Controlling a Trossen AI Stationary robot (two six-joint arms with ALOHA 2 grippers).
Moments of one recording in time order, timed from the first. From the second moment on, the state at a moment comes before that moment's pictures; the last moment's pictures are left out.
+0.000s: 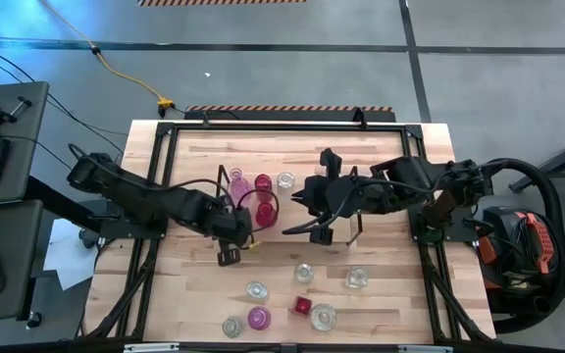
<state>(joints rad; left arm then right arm) -0.33 1.50 1.28 -1.05 -0.17 -0.52 0.32 1.79 2.30 -1.19 0.46 0.15</state>
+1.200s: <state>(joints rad) -0.18 1.50 1.22 -0.99 -0.18 -0.41 0.32 1.79 2.30 -1.21 0.46 0.16</state>
